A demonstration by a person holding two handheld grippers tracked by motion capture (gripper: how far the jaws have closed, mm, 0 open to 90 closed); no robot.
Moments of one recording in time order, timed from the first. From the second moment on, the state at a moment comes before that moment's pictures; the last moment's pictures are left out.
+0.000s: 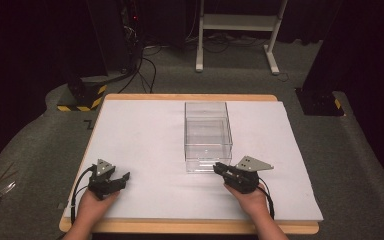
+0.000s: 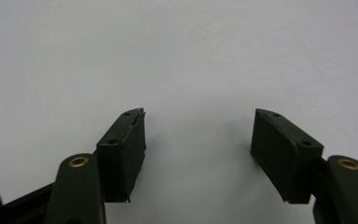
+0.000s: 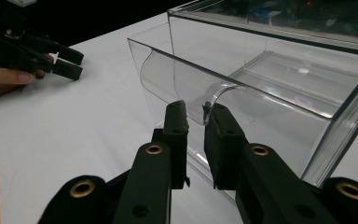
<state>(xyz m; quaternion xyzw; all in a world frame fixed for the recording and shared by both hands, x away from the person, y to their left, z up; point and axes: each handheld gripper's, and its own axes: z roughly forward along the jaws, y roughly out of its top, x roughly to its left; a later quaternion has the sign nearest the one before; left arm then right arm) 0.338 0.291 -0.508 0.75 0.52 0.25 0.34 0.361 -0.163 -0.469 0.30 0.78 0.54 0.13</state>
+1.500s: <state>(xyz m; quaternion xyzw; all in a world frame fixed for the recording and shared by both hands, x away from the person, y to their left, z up) 0.337 0.290 -0.508 0.75 0.52 0.25 0.33 0.303 -0.181 -0.470 0.29 0.78 0.55 0.10</state>
